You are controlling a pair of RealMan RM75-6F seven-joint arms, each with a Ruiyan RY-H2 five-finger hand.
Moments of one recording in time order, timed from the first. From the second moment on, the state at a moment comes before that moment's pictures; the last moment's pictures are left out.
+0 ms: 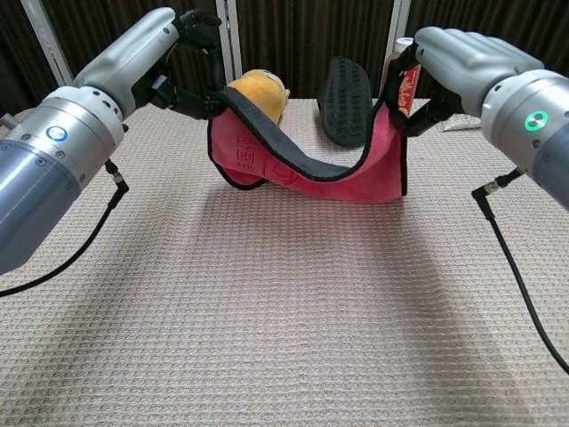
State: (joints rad) left arm -0.77 -1.81 -0.27 -1.47 1.20 1.43 0.20; right arm 0.78 -1.68 0.27 -1.73 -0.89 1.50 -0.71
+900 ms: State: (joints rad) left arm -0.60 -1.77 -0.12 -1.60 1.34 1.48 0.19; right arm 0.66 -1.69 0.13 -1.83 -1.00 1.54 -0.77
